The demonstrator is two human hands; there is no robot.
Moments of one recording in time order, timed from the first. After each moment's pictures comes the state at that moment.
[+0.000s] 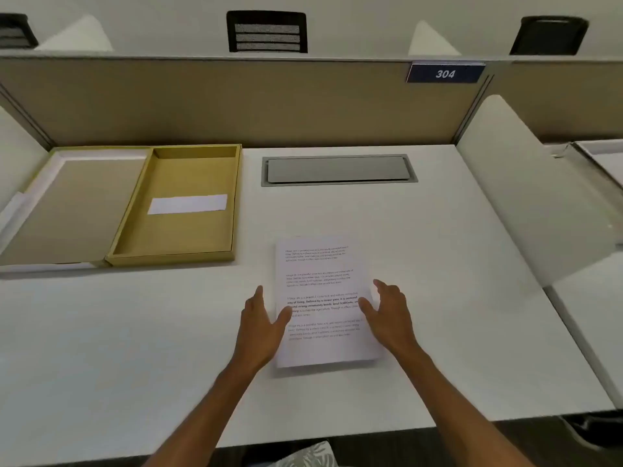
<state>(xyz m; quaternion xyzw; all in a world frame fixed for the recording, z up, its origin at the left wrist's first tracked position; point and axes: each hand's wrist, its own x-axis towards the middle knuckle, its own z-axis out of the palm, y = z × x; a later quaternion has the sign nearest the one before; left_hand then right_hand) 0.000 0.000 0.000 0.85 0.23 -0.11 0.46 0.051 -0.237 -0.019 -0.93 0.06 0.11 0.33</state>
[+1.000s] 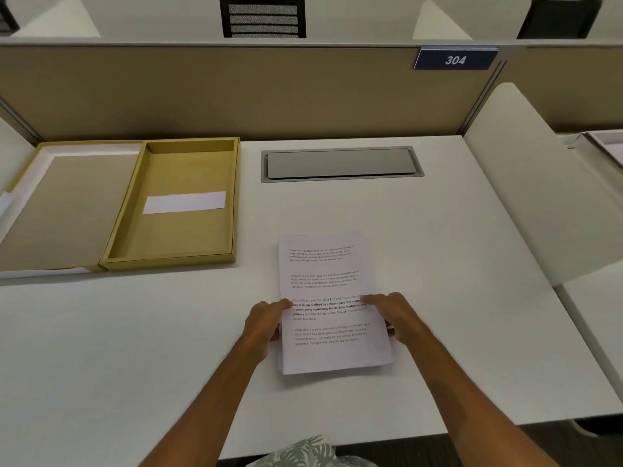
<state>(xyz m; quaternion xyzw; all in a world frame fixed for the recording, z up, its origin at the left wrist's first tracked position) 0.047 0.018 -0.034 0.65 0.39 -0.21 0.62 0.098 -0.233 -0.032 -0.75 0.30 0.29 0.52</state>
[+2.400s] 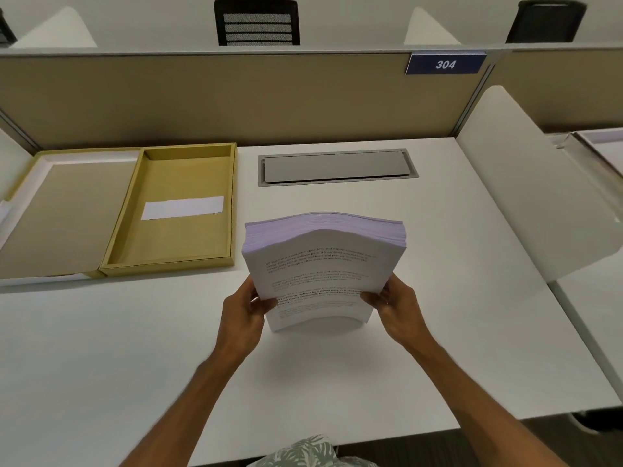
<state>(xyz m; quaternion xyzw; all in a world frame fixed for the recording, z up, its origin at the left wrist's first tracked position) 0.025 0.041 0.020 0.82 0.12 0.02 0.56 0.066 -0.234 0.010 -0.80 -0.03 0.06 0.59</state>
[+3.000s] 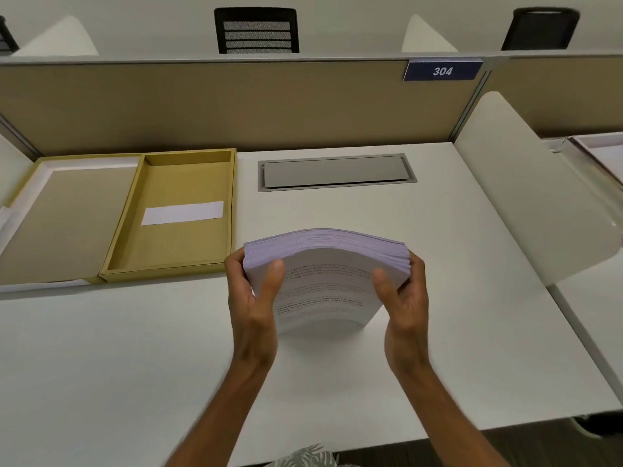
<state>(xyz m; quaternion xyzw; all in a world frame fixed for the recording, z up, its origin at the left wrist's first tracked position) 0.018 -0.007 0.100 0.65 0.10 0.20 0.73 0.033 -0.191 0.083 -0.65 -0.03 -0.12 0.75</state>
